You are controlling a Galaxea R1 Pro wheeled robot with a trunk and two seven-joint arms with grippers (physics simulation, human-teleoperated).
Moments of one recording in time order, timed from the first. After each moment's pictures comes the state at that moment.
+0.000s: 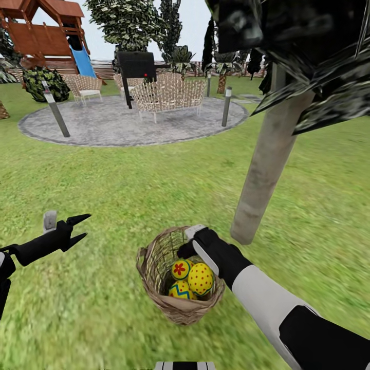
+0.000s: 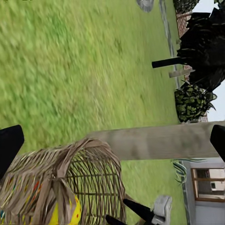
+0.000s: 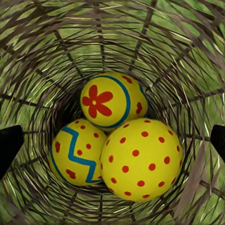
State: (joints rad) left arm -0.55 0.36 0.36 -1.28 1.39 1.00 0.03; right arm -0.97 0.17 0.62 -0.70 -0.35 0.86 -0.09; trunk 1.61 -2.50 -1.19
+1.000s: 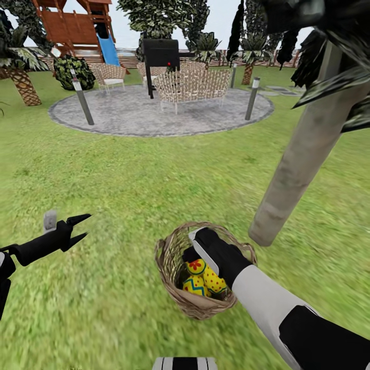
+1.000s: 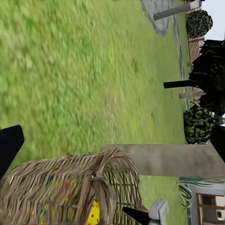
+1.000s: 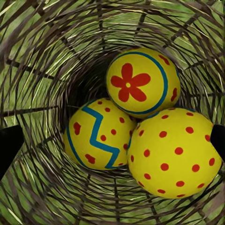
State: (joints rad) left arm -0.55 0.36 0.36 -1.28 1.39 1.00 0.03; right arm -0.97 0.17 0.61 -0.69 -0.35 0.98 -0.15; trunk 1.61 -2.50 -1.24
